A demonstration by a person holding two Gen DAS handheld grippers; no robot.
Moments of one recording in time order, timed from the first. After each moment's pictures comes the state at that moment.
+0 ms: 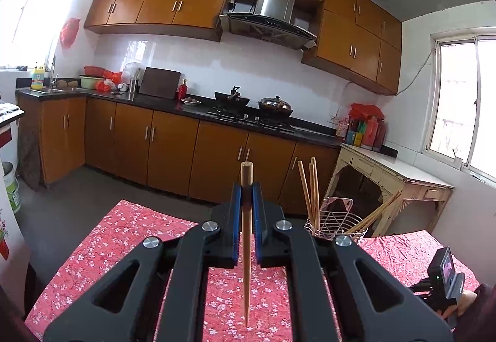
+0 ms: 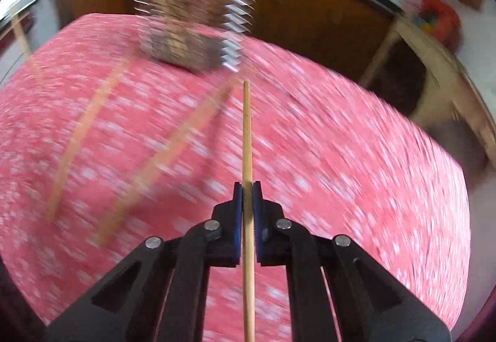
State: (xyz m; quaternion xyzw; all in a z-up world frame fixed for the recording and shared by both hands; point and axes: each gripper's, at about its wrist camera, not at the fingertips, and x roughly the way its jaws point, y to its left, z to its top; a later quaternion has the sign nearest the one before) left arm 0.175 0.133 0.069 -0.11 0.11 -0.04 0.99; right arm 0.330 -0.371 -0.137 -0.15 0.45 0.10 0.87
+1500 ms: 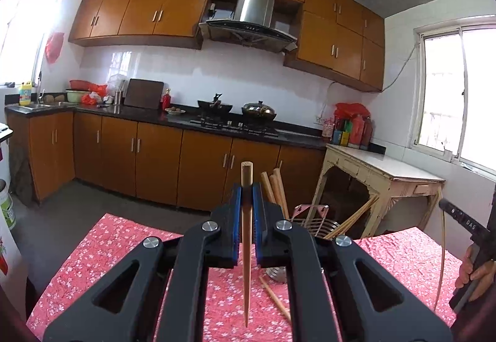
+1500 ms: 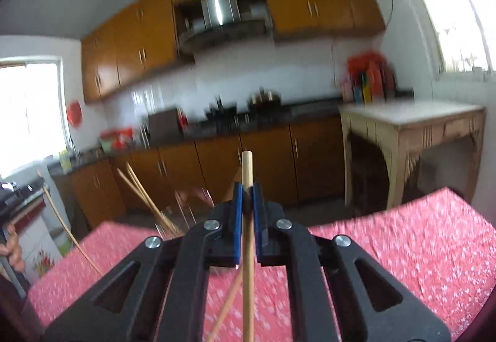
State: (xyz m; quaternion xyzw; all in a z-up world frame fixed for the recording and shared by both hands) left arm 0.169 0.092 0.096 -0.08 0.09 -0.07 0.99; right arm 0.239 -0.385 0.050 0.09 0.07 0.11 0.99
